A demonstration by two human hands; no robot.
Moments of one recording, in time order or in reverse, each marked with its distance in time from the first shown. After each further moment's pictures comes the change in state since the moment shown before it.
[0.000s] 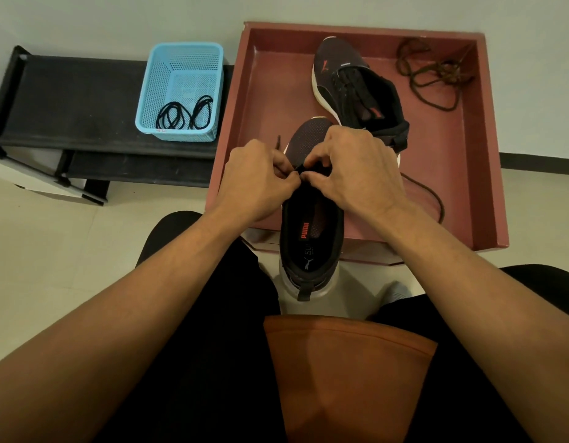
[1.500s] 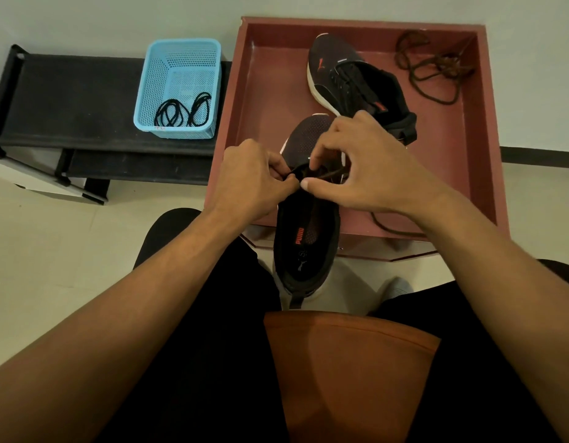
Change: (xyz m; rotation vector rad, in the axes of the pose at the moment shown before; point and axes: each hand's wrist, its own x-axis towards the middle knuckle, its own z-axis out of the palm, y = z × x) left_hand -0.013 0.004 -0.009 -0.050 -0.034 0.001; right_hand -0.009 0.023 -0.026 0.200 -0.165 -0.210
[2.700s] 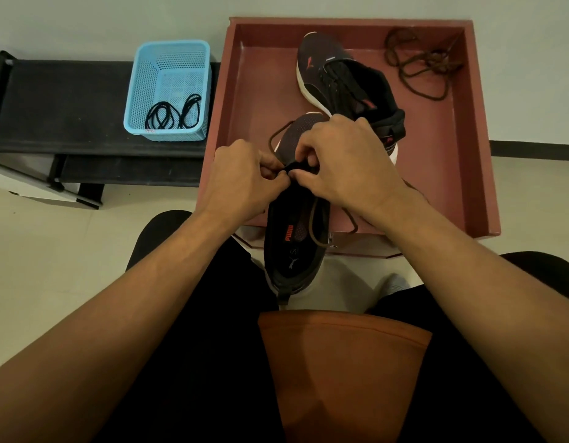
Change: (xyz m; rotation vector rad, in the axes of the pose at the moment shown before) left_hand 0.001 0.001 0.001 0.036 0.003 0.055; right_hand 0.016 -0.016 0.016 -0.271 0.096 0.101
